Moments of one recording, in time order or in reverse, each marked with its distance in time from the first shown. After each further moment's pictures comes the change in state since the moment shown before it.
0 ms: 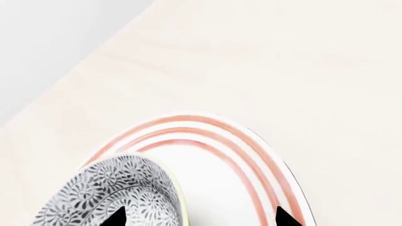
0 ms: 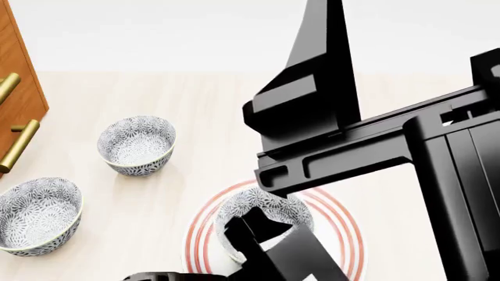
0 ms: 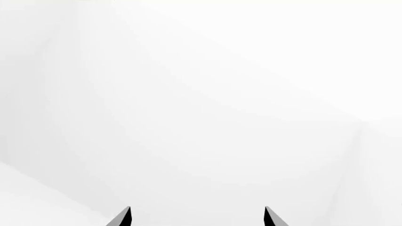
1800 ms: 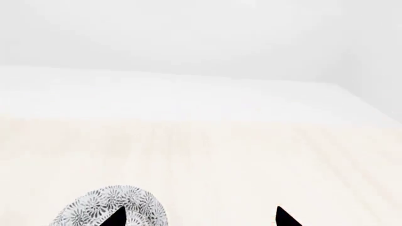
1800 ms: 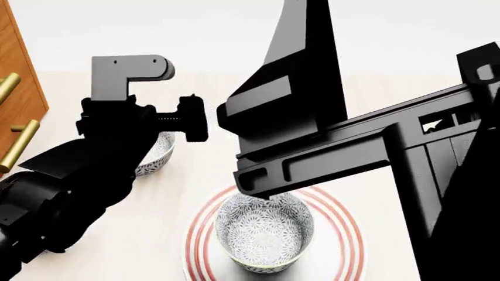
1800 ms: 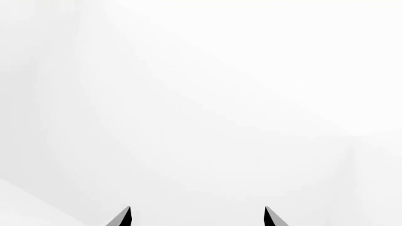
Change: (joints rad) left arm -0.200 -0.134 -0.189 -0.534 -0.475 0.387 0.053; right arm 0.060 -0.031 -0.043 -0.022 0.004 -0.010 0.049
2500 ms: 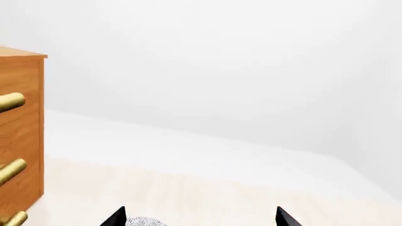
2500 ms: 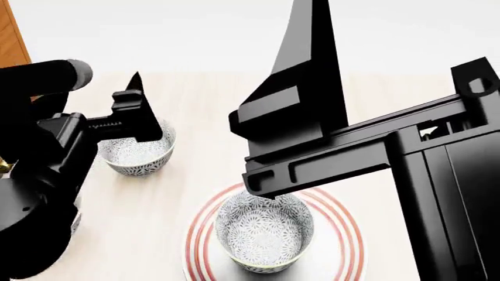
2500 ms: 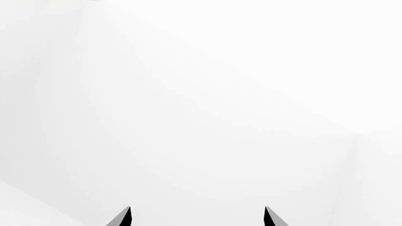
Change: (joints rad) left arm 0.103 -0.480 -0.051 1.004 0.097 0.171 -0.564; right arm -0.118 0.028 0.040 -0.034 -0.126 -0.026 -0.081
